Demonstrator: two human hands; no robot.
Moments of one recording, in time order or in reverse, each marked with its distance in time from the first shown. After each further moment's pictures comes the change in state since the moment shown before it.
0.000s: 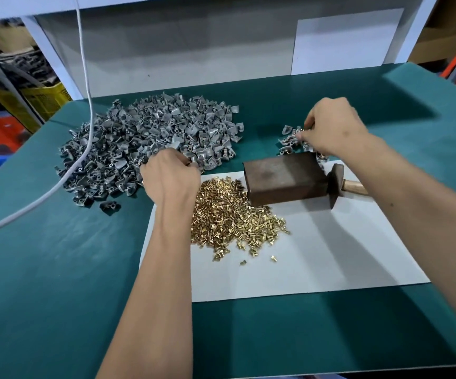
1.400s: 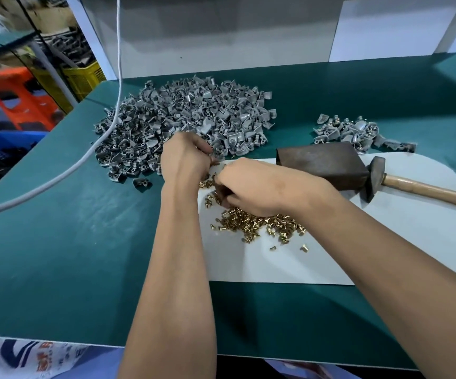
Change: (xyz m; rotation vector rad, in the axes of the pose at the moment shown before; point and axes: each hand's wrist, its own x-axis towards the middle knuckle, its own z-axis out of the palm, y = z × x) left_hand 0.022 -0.024 -0.025 -0.149 -0.262 -0.123; right_hand -0.113 -0.147 0.032 -0.075 -0.508 -0.850
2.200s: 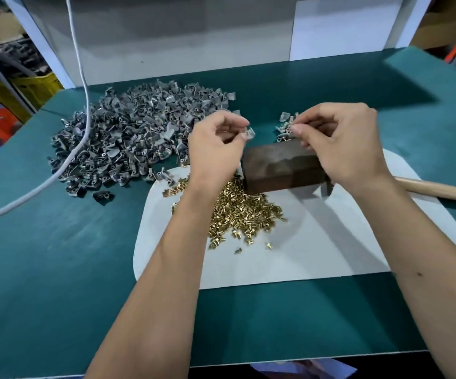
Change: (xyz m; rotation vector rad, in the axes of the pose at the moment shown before) left_hand -0.057 0.067 0.057 -0.569 -0.072 0.437; right_hand -0.101 0.114 0.004 0.590 1.028 0.417
